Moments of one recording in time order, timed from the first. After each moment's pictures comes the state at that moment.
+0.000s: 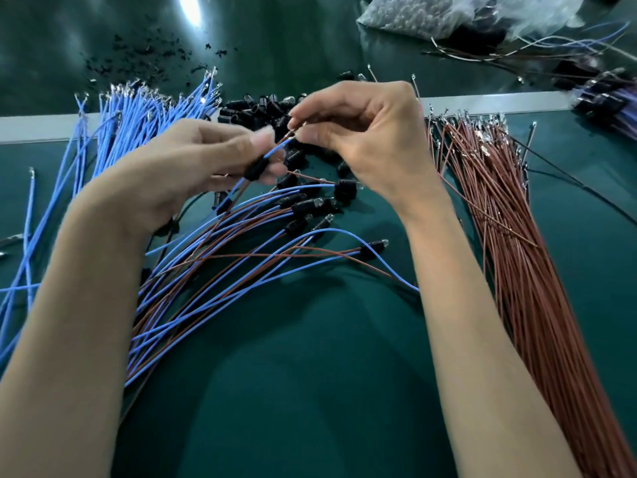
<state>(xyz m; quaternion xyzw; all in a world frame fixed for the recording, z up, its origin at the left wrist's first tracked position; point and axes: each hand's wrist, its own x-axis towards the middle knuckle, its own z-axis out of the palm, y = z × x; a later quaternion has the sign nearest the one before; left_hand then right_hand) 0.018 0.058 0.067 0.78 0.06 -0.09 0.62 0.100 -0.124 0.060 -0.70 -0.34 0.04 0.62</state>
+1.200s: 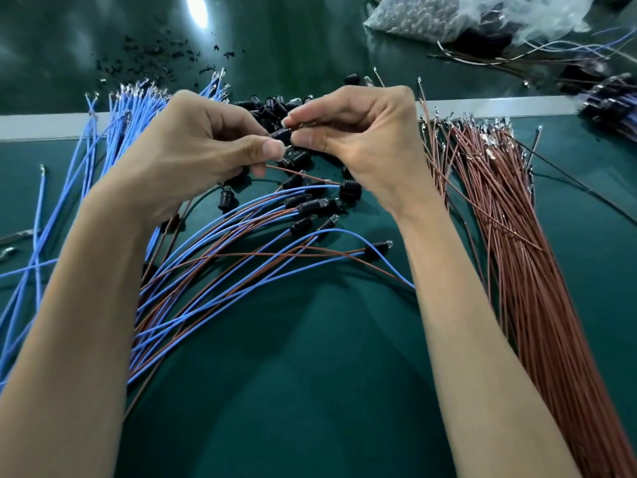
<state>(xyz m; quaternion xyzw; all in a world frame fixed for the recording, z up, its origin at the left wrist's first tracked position) 0.017 0.050 0.075 0.82 0.00 0.05 0.57 0.096 -0.118 0.058 -0.66 -0.32 0.08 0.67</state>
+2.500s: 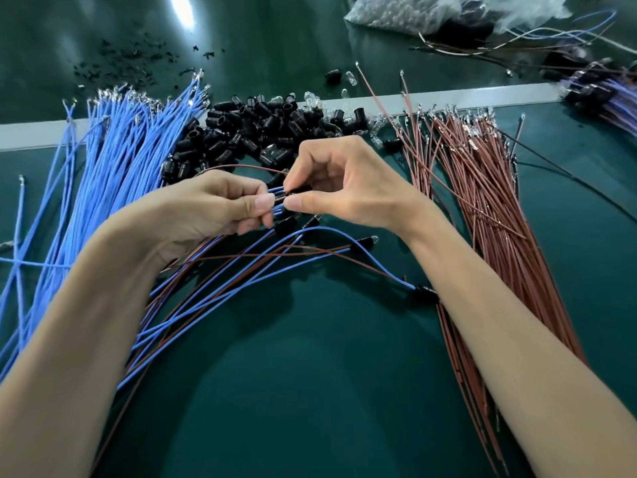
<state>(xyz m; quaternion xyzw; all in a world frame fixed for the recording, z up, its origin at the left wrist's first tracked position) 0.008 0.039 0.049 0.78 0.03 -0.19 0.60 0.090 -0.142 0.041 -0.73 -0.40 0.22 0.52</state>
